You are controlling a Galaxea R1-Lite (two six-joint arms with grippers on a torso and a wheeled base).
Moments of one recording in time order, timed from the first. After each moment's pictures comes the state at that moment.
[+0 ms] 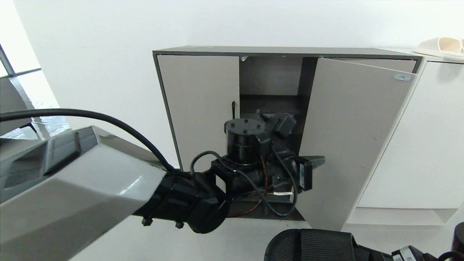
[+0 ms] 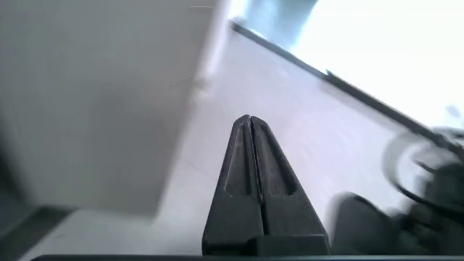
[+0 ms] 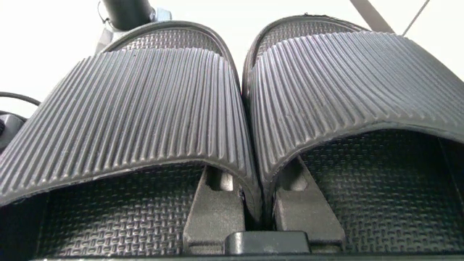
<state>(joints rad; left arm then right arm) -0.81 2.08 -1.18 -0.88 -0.39 -0.28 0.72 1.53 0.00 -1.23 0.68 -0.23</state>
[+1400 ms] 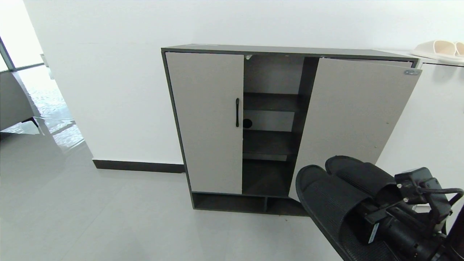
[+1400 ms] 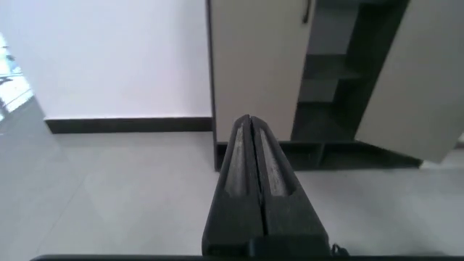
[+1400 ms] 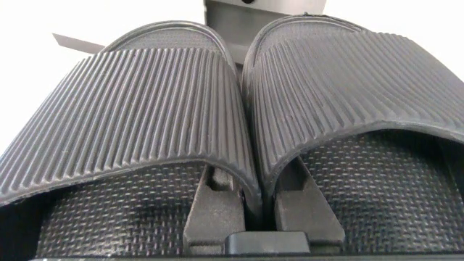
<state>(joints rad) -0.01 0.03 -0.03 0.00 -0.05 0.04 0.72 1.52 -0.12 -1.30 -0.36 0.07</state>
